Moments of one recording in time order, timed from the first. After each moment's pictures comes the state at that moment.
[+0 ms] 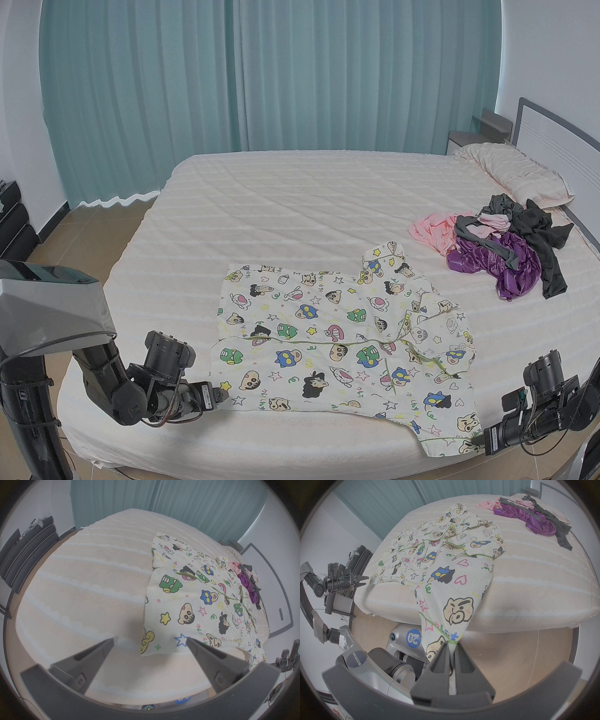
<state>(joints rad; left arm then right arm) -0.36 2.16 -0.45 -0.74 0.06 -0.53 0.17 1.78 -0.02 -0.61 0.18 0.09</state>
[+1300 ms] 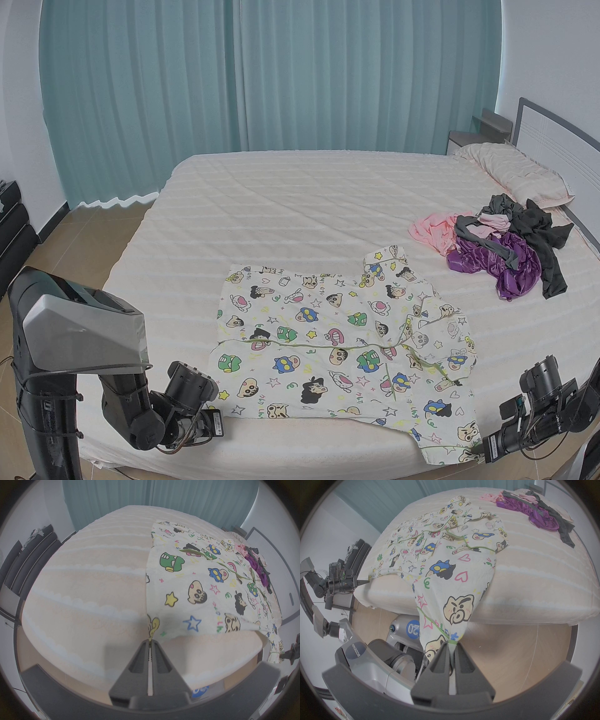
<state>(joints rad) -0.48 2.28 -0.38 -0.83 0.20 -0.56 0.20 1.78 -0.02 -0.54 0.17 0.09</state>
